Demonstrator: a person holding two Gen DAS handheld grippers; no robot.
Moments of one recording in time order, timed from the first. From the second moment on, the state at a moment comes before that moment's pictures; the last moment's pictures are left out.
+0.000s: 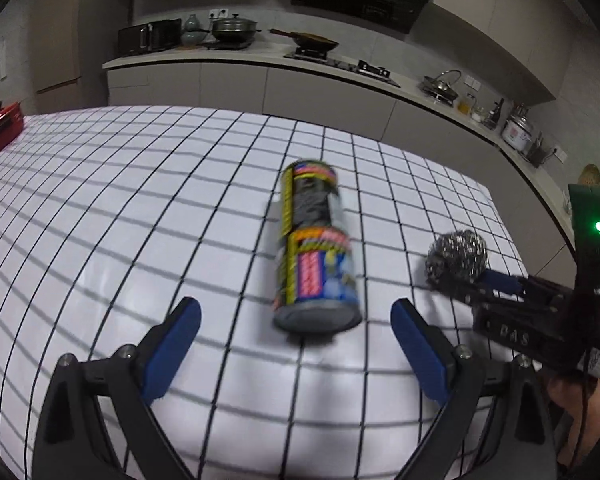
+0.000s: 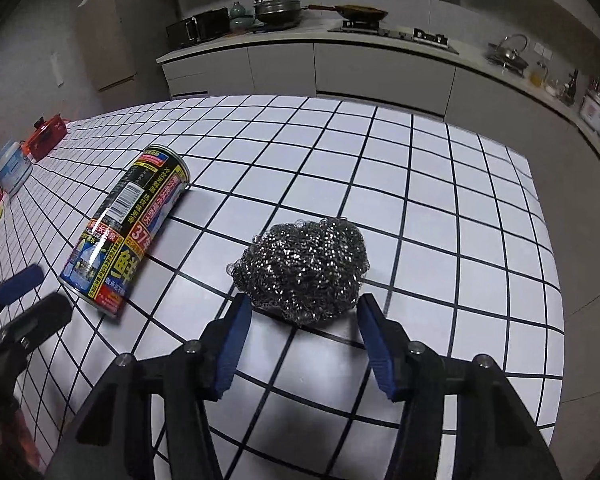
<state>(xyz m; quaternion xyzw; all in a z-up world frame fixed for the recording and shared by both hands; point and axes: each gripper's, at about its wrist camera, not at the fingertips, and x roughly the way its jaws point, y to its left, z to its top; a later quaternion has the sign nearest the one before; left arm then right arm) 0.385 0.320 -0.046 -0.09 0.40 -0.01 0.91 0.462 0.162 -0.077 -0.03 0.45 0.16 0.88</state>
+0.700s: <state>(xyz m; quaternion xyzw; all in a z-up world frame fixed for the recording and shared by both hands) 0.431 0.322 -0.070 -0.09 0.44 -0.03 0.89 0.488 0.167 -0.079 -0.01 0.45 0.17 0.88</state>
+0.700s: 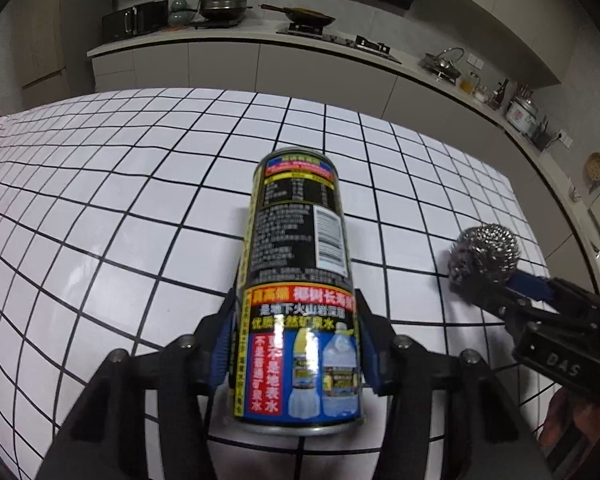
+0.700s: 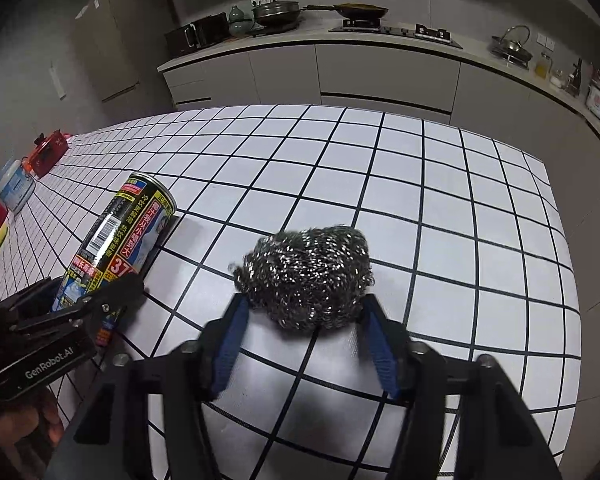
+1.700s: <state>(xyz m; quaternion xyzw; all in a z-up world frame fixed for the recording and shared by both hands) 0.417 0.323 -0.069 -0.08 0.44 -0.04 0.90 0.488 0.172 -0.076 -0.02 0.44 0.17 0.88</state>
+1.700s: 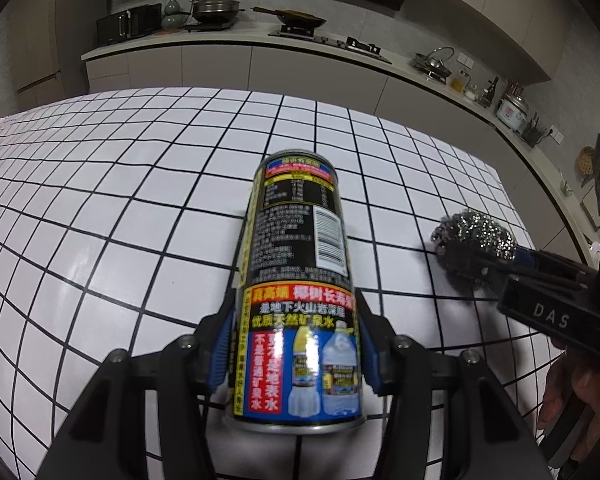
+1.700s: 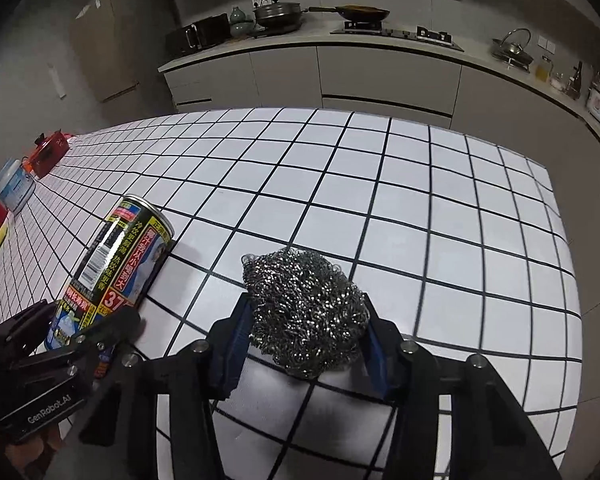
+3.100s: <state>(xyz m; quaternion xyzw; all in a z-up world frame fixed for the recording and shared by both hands) 0.253 0.113 -0.026 -0.04 0.40 -0.11 0.91 0.253 -0.100 -0.021 0.03 0.39 0.10 0.92</state>
